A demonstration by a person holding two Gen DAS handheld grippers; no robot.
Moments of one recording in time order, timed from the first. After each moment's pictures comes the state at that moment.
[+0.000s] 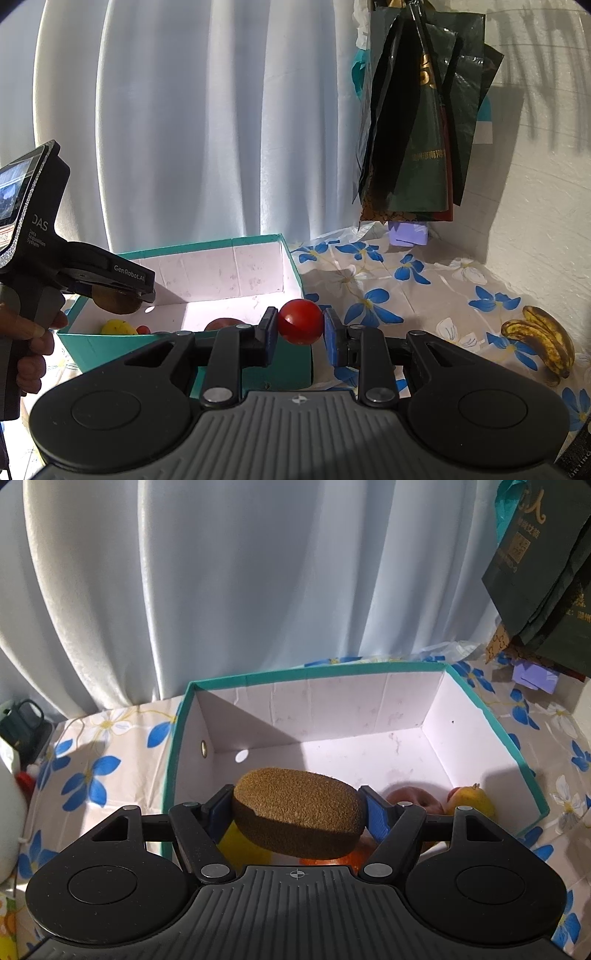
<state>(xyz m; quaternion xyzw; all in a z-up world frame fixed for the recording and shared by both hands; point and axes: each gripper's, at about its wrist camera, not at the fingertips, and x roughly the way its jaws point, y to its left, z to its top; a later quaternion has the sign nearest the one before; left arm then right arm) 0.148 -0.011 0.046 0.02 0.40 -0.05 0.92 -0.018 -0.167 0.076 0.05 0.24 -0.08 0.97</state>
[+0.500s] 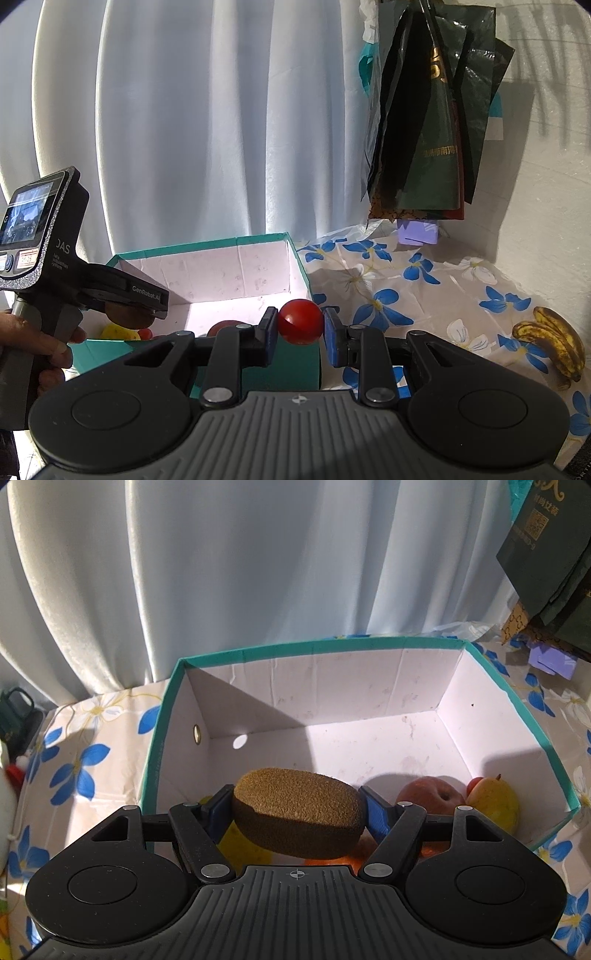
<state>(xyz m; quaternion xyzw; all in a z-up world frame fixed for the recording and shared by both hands) 0.170 -0.011 0.019 0.03 0.42 -0.04 0.90 -0.003 -0.167 0.072 0.05 0.25 -0.07 0.96</state>
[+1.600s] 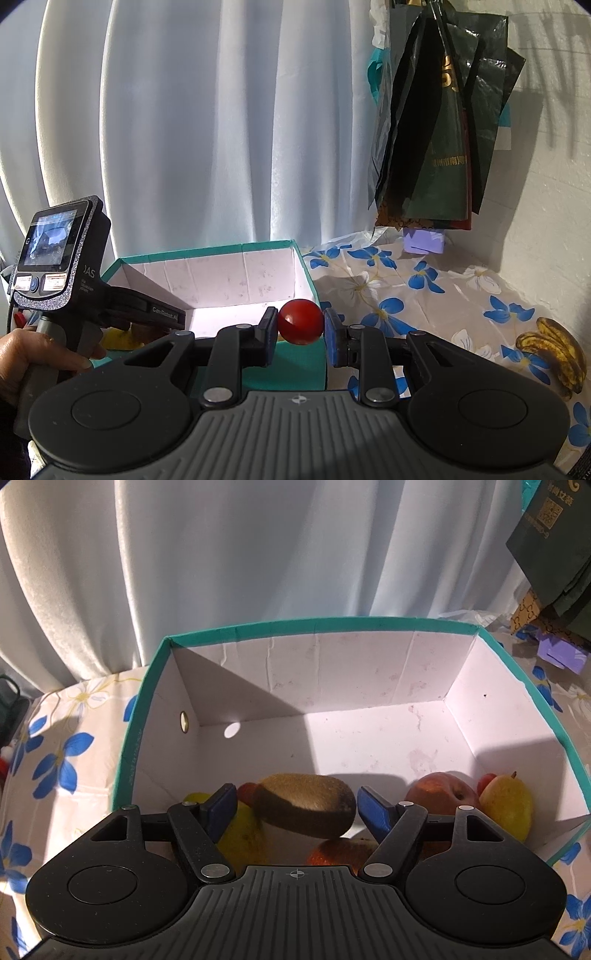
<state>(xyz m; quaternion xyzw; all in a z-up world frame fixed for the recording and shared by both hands) 0.185 -0.010 -0.001 0.02 0.44 -0.05 0.90 0.007 -0.162 0.076 0.04 0.25 -0.07 0.97</state>
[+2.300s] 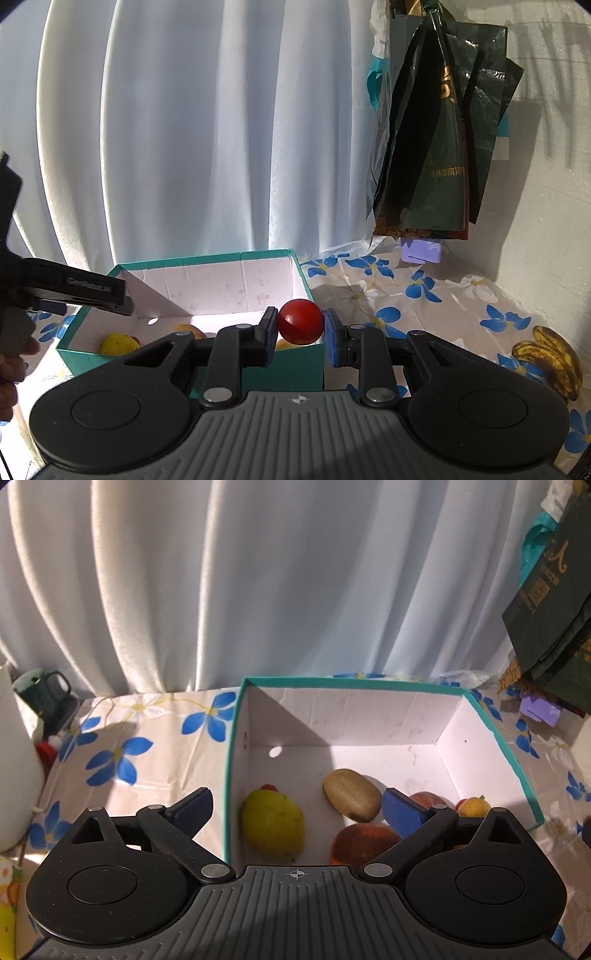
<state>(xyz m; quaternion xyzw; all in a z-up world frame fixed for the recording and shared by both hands) 0.111 0.037 0.058 -0.04 0.38 -0.02 0.92 0.008 -0.163 0.079 0.04 0.23 -0.07 0.97</state>
